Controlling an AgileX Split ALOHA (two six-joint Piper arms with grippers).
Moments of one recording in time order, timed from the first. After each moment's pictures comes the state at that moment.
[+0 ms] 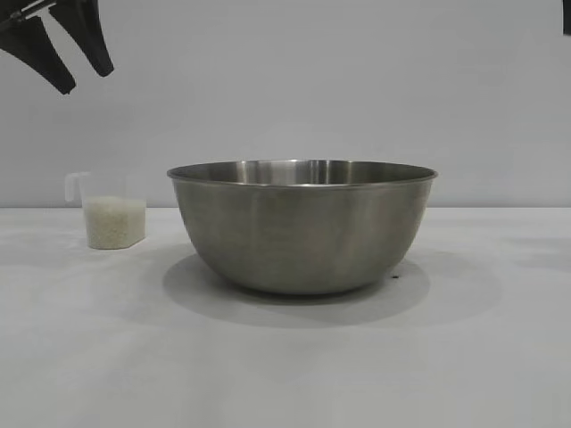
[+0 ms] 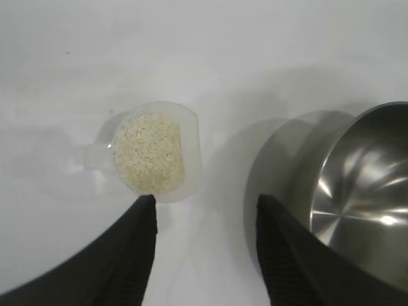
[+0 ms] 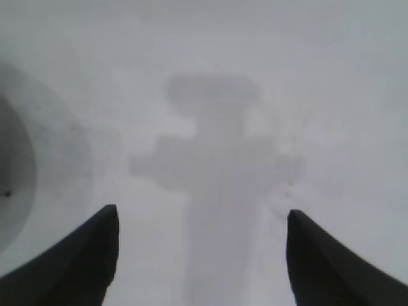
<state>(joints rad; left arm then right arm) -0.05 1.84 -1.50 -0.50 0.84 0.31 0.01 1.74 -1.66 0.06 1.24 -0.11</state>
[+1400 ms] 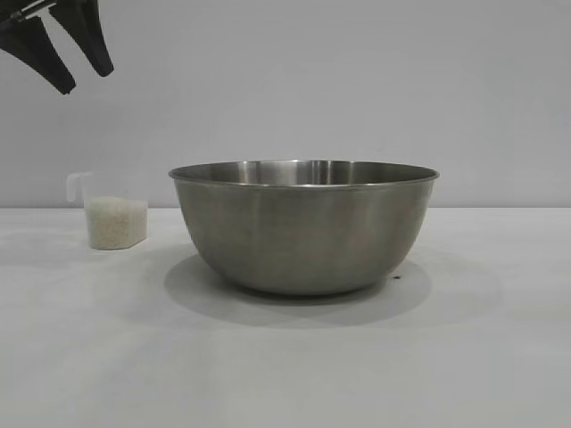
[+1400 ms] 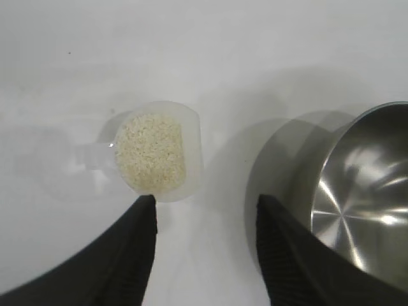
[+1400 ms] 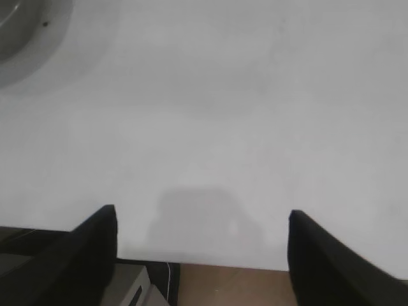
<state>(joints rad) -0.05 1.84 -1.50 -0.50 0.84 0.31 0.01 0.62 -0.71 0.05 1.23 -0.12</state>
